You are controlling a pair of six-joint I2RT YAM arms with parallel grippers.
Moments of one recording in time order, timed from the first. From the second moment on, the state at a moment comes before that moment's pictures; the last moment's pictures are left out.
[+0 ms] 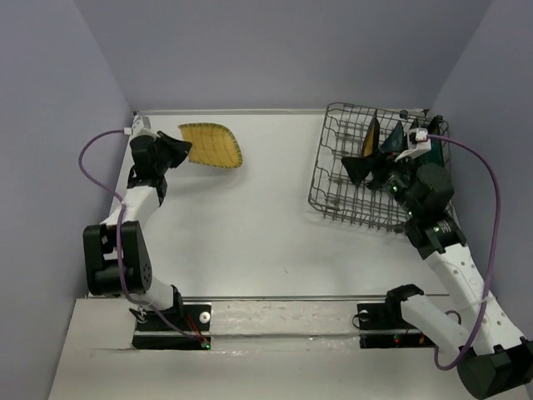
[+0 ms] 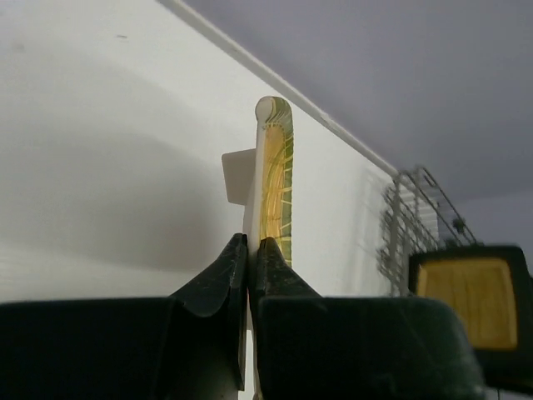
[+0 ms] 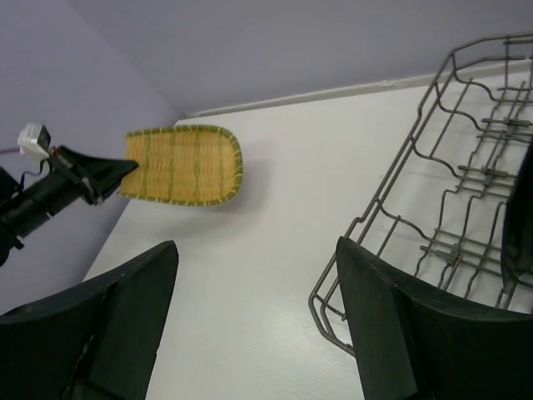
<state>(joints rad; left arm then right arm) 0.13 1.55 0.88 0.38 0.25 -0.79 0.27 0.81 0.83 -0.02 -0.16 0.51</state>
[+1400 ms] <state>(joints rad) -0.53 1.16 1.11 -0.20 0.79 -0.31 0.50 1.35 1.37 -0.45 -0.85 -0.08</state>
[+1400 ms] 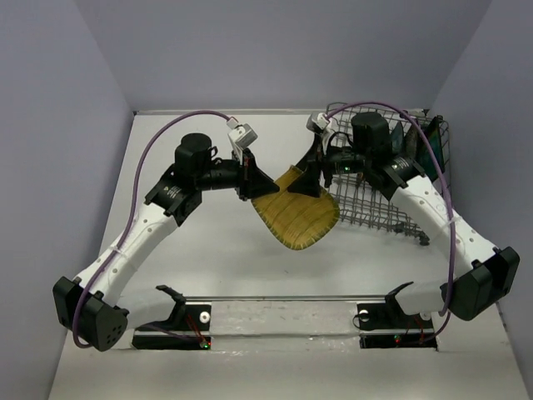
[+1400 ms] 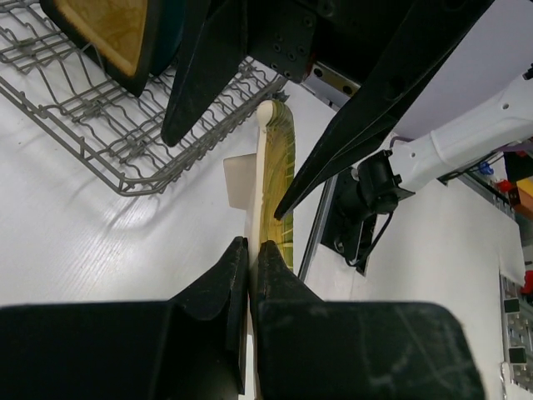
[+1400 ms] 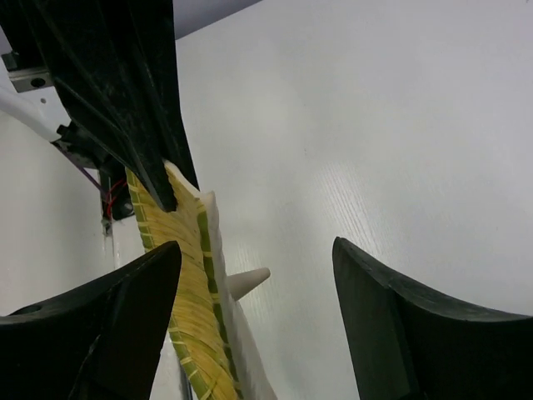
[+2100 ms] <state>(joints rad) -0.53 1.08 1.20 -0.33 0.51 -0.27 0.52 1.33 1.32 -0.40 -0.72 -0.01</state>
